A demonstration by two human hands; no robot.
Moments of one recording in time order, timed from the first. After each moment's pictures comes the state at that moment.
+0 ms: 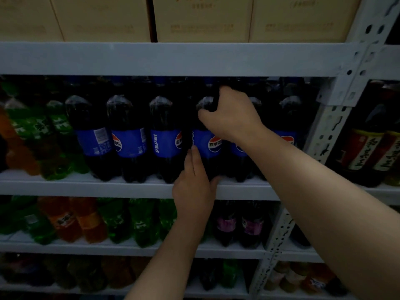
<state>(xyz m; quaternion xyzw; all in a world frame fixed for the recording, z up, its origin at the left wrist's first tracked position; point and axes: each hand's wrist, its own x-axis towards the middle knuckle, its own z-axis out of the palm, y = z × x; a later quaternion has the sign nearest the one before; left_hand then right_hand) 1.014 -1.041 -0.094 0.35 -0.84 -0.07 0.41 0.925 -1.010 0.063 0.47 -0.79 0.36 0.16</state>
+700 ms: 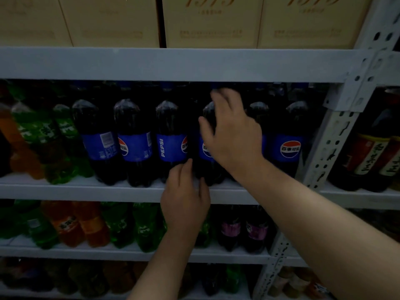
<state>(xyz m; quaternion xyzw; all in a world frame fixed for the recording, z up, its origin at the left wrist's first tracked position) 1.045 -1.059 -0.104 0.30 -0.79 -0.10 0.53 0.958 -1.005 0.033 0.49 -0.71 0.34 0.38</state>
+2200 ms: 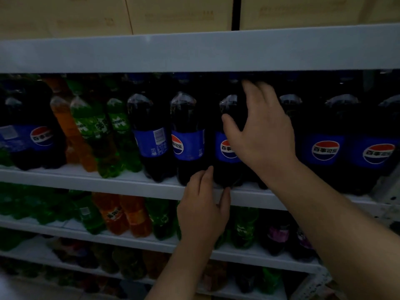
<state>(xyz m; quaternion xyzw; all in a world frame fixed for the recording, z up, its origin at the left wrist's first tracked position) 1.108 -1.111 -0.114 0.32 -0.81 -0.09 0.48 1.003 -1.065 0.035 0.50 -0.72 0.39 0.28</state>
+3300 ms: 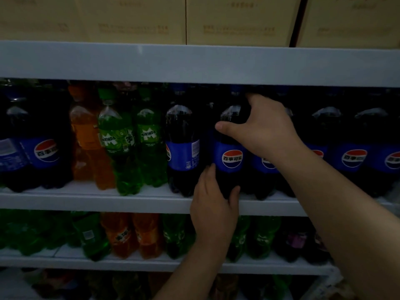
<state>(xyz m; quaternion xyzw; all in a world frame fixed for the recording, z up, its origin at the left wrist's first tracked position) 1.135 -1.171 -0.109 0.31 -0.78 -0.24 0.48 1.049 -1.136 0.061 0.47 -0.77 0.39 0.17</state>
